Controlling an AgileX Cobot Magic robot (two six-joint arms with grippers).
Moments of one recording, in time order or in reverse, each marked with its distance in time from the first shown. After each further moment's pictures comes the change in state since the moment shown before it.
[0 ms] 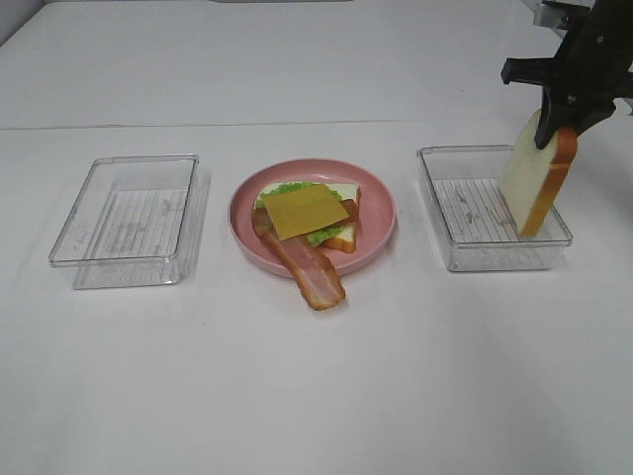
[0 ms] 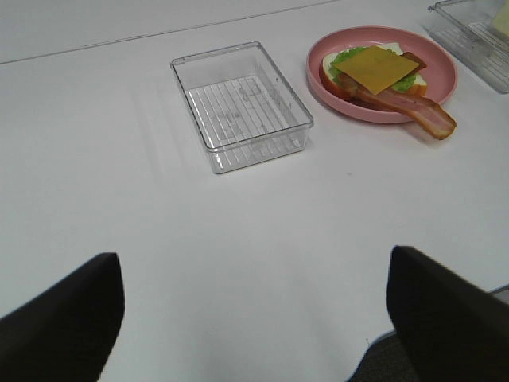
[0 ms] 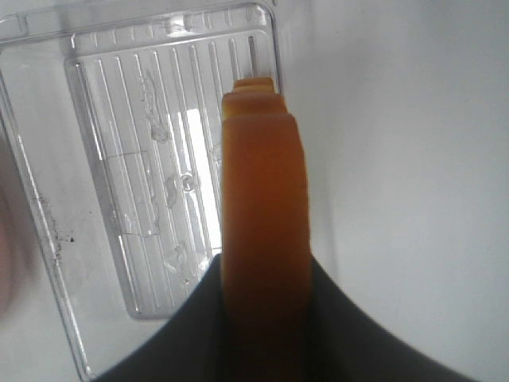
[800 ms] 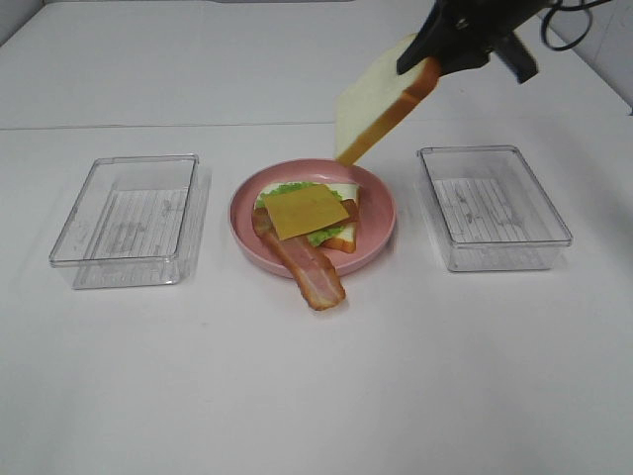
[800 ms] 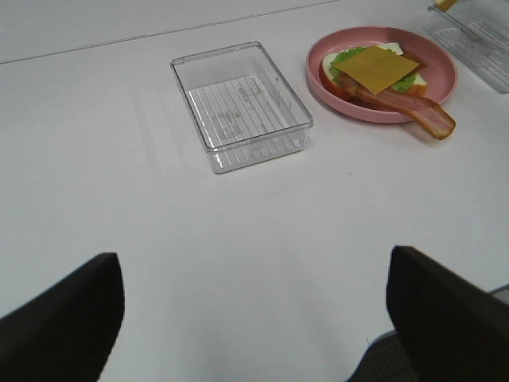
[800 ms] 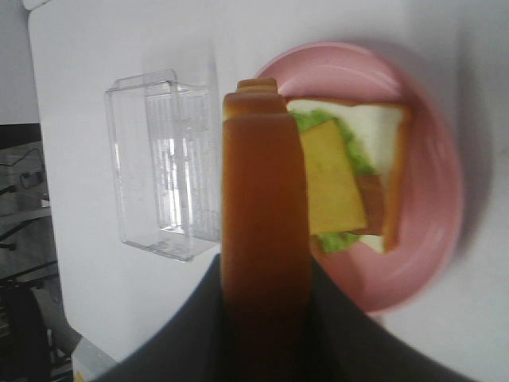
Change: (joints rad) left arm 0.000 0.000 0.000 0.000 0.000 0.000; right arm 0.147 -0.130 0.138 0.636 -0.157 -0.096
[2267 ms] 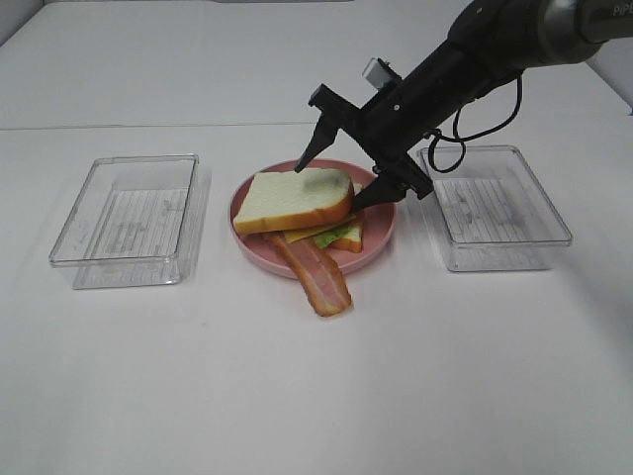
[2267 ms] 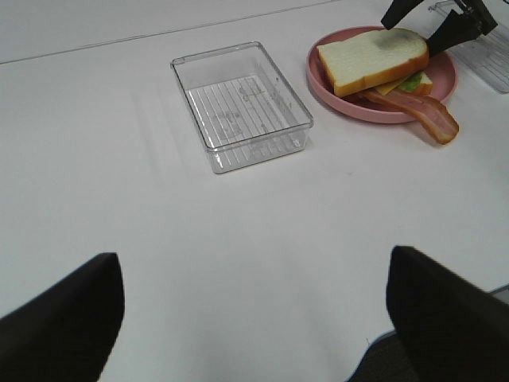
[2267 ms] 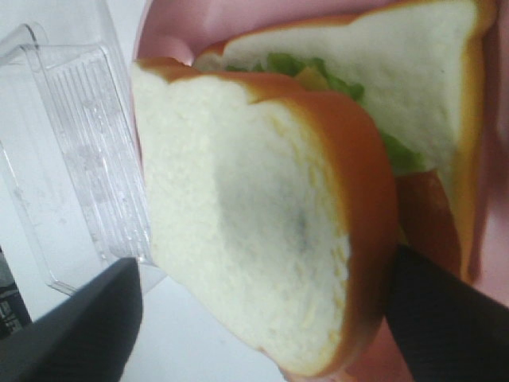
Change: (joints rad) left arm 0.000 0.000 0.000 0.000 0.000 0.000; right arm 0.156 0.218 0.094 0.037 -0.204 0.094
